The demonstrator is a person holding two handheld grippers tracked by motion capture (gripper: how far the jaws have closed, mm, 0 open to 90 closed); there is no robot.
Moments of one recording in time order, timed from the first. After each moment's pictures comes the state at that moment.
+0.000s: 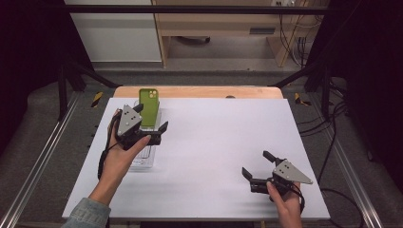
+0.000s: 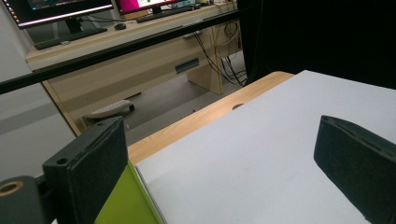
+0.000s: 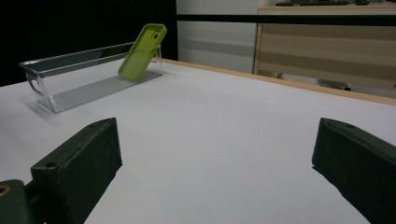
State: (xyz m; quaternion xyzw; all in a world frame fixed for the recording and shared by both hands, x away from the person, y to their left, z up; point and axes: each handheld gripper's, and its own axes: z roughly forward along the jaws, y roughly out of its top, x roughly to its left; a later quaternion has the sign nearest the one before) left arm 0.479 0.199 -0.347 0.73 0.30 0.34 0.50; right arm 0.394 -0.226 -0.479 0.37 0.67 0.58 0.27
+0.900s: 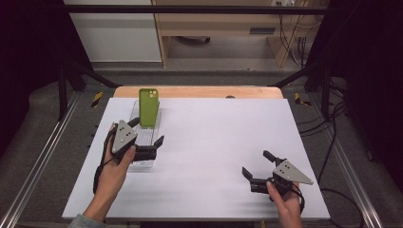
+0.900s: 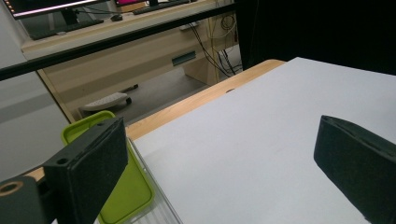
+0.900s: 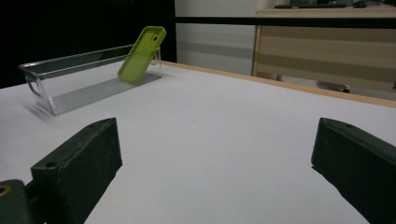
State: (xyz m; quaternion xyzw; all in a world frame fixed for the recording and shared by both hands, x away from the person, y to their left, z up) left arm 0.450 0.212 -0.369 0.74 0.31 0.33 0.50; right arm 0.394 -0.226 -0.479 0.37 0.67 0.59 0.28
